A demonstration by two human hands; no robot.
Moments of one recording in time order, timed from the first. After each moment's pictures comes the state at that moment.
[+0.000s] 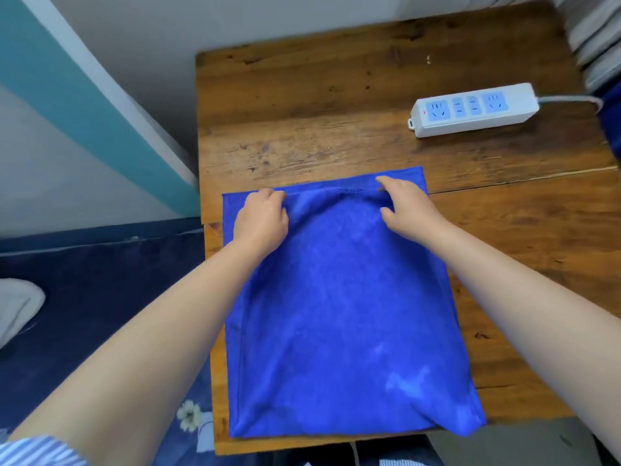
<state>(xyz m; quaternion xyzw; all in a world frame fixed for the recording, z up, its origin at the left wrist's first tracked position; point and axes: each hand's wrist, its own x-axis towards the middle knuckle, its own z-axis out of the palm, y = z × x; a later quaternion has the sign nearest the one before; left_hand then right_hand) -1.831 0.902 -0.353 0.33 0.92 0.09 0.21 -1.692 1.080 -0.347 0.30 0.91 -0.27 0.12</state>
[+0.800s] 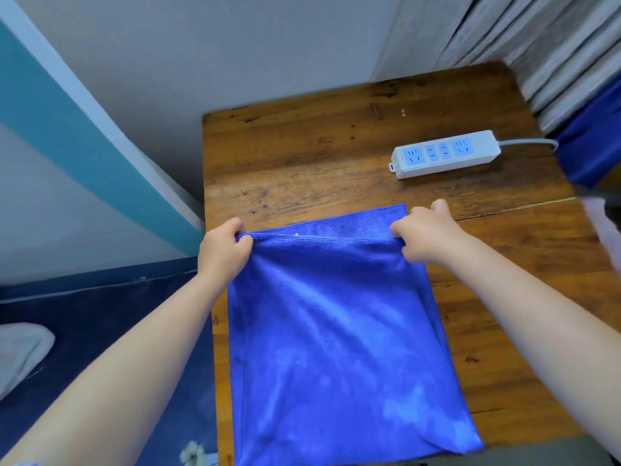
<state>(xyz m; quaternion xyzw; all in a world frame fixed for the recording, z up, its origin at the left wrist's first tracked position) -1.862 0.874 -0.322 0.22 0.93 0.26 0.16 -1.683 1.099 -0.286 0.19 0.94 0.01 0.28</state>
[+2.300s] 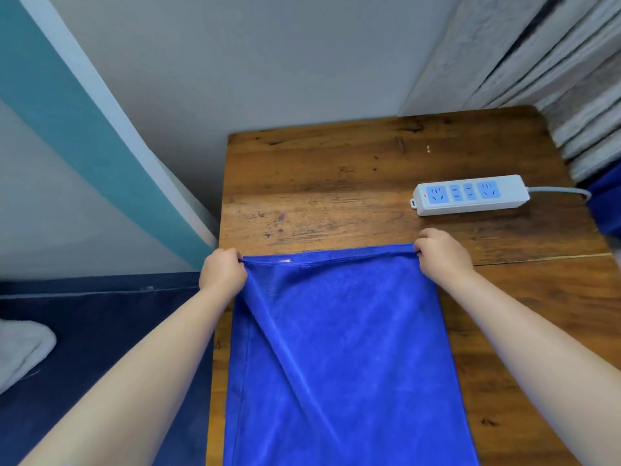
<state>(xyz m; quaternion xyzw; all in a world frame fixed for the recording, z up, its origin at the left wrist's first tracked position) -1.892 0.873 -0.348 0.13 0.96 0.08 0.22 -1.699 1.135 -0.341 0.33 0.93 -0.09 0.12</state>
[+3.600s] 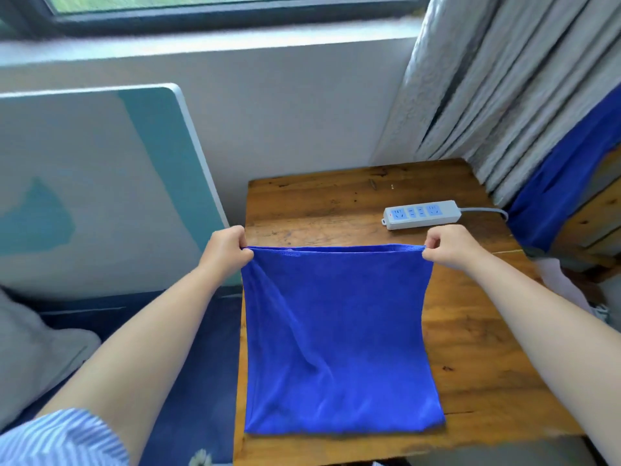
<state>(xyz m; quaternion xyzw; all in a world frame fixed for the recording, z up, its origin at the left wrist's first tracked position) -1.851 0.825 -0.206 0.26 0.93 0.23 0.14 -1.621 1.093 -0.190 0.38 0.88 -0.28 0.03</state>
